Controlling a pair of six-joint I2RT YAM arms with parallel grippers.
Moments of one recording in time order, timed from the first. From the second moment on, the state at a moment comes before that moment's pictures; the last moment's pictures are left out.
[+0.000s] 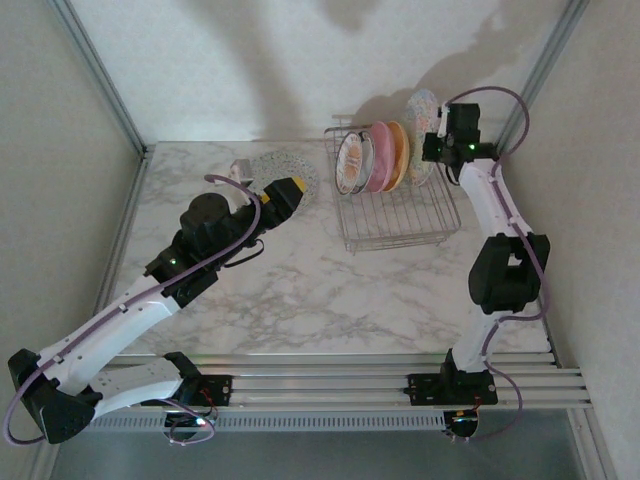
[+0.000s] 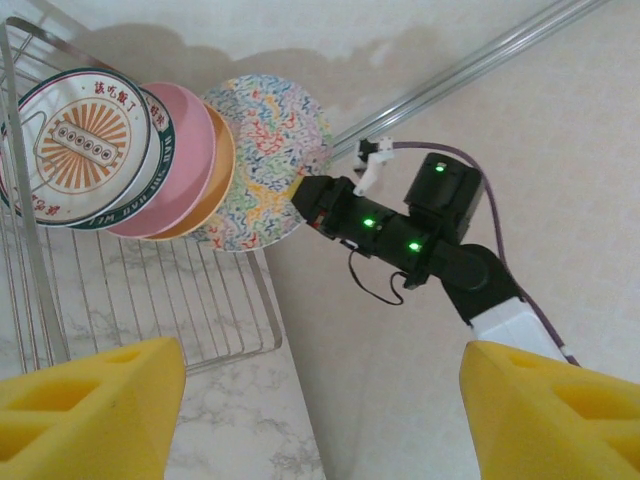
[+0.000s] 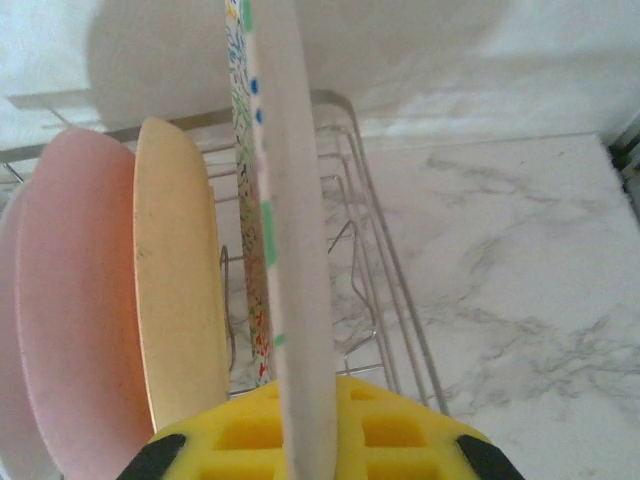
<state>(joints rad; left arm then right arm) -0.69 1.06 1.05 -0.05 -0.01 -0.99 0.08 1.85 1.76 -0.55 0.04 0.08</state>
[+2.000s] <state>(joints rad) -0.63 1.63 1.32 0.24 0.28 -1.33 0.08 1.30 1.54 -0.57 -0.52 0.83</state>
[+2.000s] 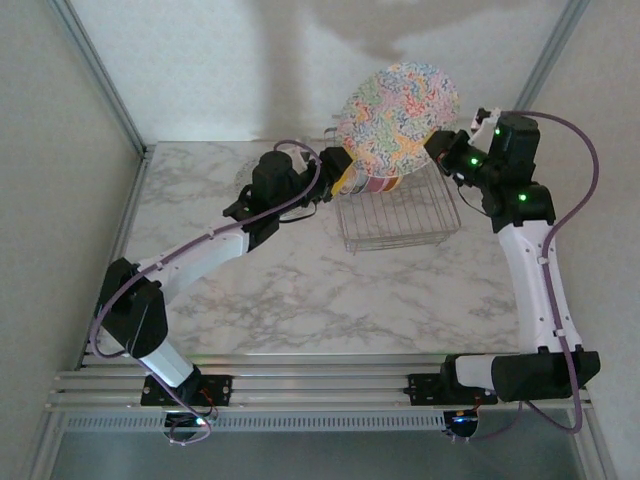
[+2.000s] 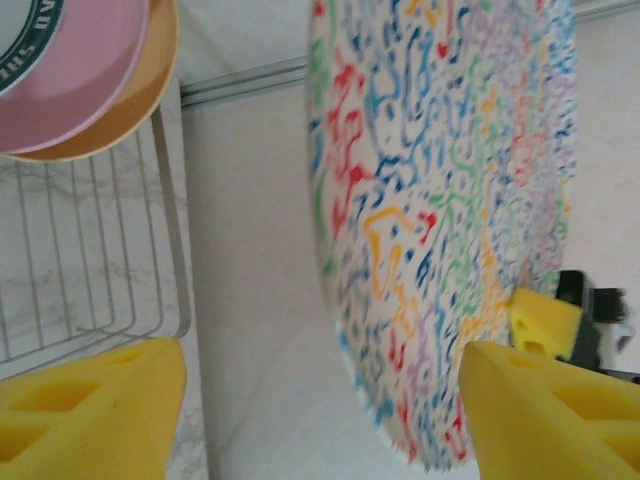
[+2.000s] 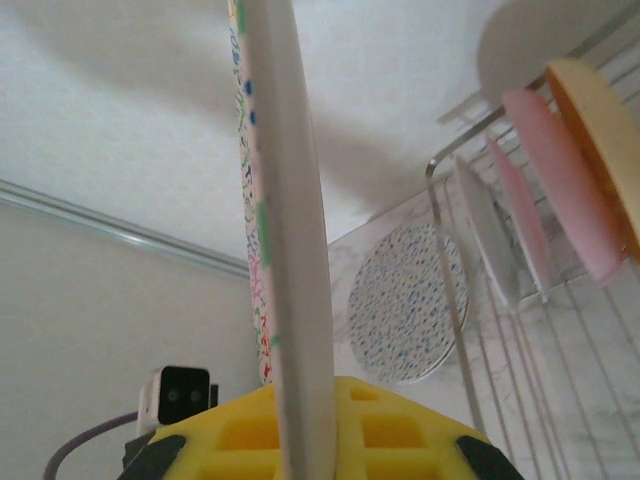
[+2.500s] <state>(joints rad) -0.61 1.66 1.32 0.35 0.31 -1.43 0.11 1.31 1.46 -0.51 -0.60 0.94</state>
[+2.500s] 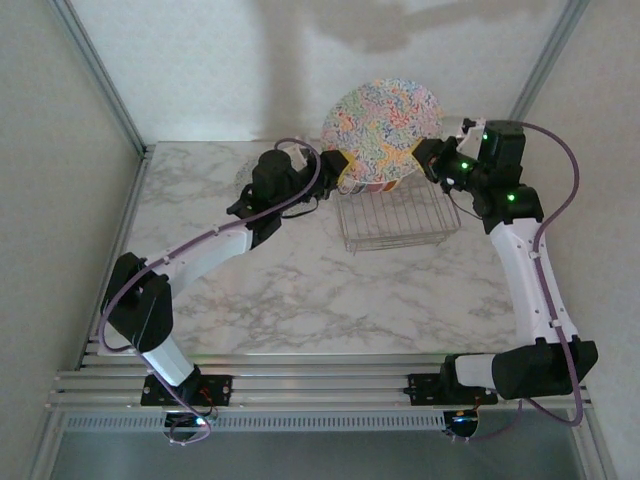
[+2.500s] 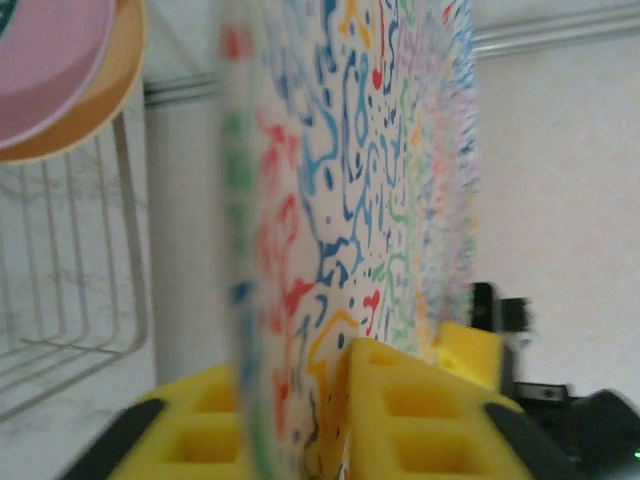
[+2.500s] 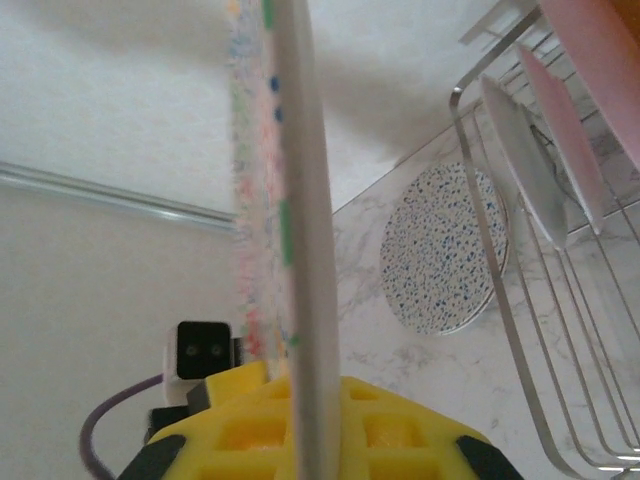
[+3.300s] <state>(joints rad) -0.30 1.49 1.06 0.30 0.32 -1.43 0.37 1.07 1.34 -0.48 -0.33 0.39</state>
